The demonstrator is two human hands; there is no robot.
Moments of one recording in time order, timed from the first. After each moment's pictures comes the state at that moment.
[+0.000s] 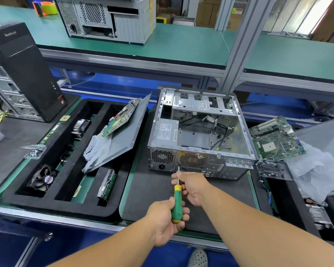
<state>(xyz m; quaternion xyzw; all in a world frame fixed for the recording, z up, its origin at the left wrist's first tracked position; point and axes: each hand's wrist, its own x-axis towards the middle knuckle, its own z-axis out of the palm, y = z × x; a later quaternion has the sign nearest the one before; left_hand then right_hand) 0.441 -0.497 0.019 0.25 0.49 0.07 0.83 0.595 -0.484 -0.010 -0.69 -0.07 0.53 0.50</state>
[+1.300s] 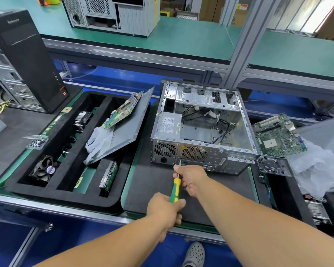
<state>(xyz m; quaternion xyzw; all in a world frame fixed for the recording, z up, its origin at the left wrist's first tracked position) 0.430 -0.513 0.018 0.47 0.57 0.09 0.66 0.583 -0.475 -0.008 -0.72 -0.03 0.48 0.50</state>
